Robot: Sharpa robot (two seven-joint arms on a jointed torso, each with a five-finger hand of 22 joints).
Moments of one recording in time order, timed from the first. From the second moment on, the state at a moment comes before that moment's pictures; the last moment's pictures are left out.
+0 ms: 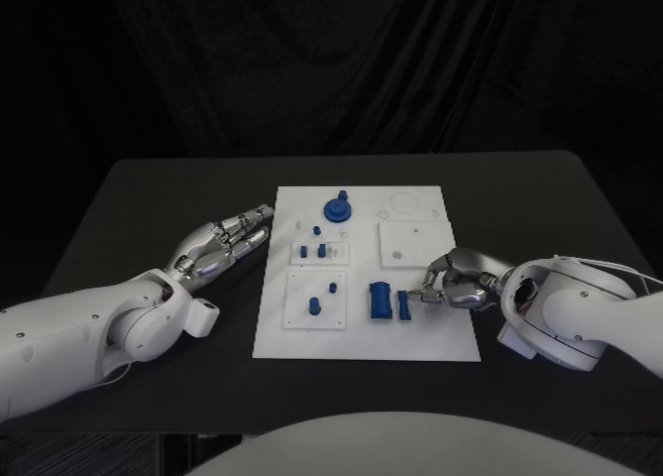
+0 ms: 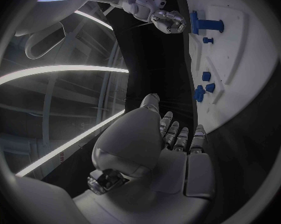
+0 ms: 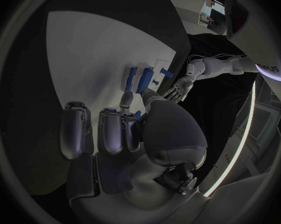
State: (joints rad) left arm 1.06 -0.95 -0.21 1.46 -0.25 -0.05 0.68; left_hand 1.57 0.20 -0.19 0.26 0.56 0.38 0.09 0.04 0.04 0.08 0.07 0.15 0.03 0.00 0.07 0.00 0.00 0.17 0.01 0.18 0.01 0.03; right arm 1.19 -1.11 -0.25 1.92 -1.10 -0.31 -0.41; right_hand 1.10 -0.03 0.12 0.22 0.25 0.74 0.00 0.89 0.94 1.47 -0.06 1.57 1.31 1.47 -0.11 1.45 1.24 0.05 1.47 0.00 1.37 1.31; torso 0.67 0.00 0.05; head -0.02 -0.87
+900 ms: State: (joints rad) left arm 1.06 -0.99 -0.21 1.56 -0.29 -0.19 0.68; left_hand 1.41 0.25 -0.27 0.30 0.44 0.33 0.00 0.04 0.04 0.08 0.05 0.17 0.03 0.00 0.03 0.00 0.00 0.15 0.01 0.10 0.01 0.02; right arm 1.19 -1.08 -0.25 1.77 -0.68 -0.68 0.47; right_hand 0.95 0.11 -0.08 0.29 0.23 0.23 0.00 0.08 0.10 0.06 0.15 0.21 0.14 0.13 0.20 0.12 0.03 0.07 0.08 0.29 0.02 0.16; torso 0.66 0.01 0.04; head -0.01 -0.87
